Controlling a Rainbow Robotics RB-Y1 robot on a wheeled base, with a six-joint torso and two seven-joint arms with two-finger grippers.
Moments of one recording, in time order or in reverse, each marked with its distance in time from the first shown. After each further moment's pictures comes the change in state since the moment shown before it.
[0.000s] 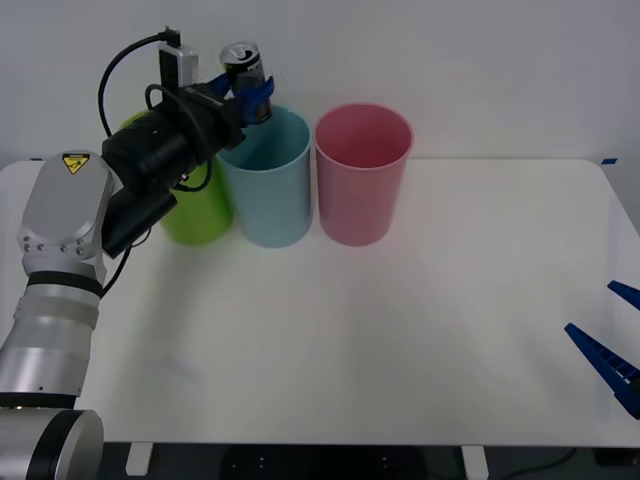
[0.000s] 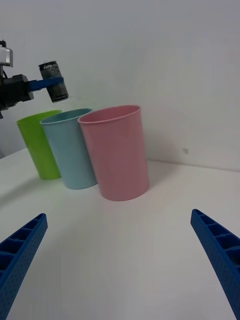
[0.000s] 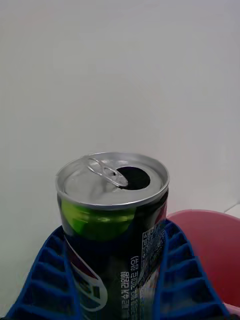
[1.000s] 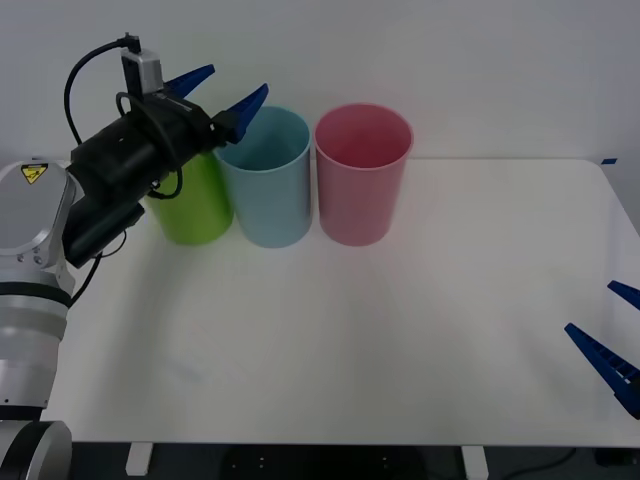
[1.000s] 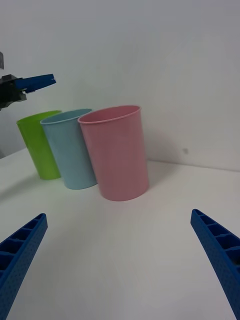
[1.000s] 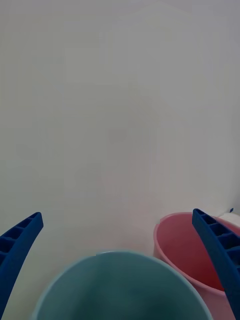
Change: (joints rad) right arm 0.000 0.000 0.000 0.000 0.000 0.000 0.000; left arm 0.058 0.087 0.002 -0.011 0.200 -0.056 -0.037
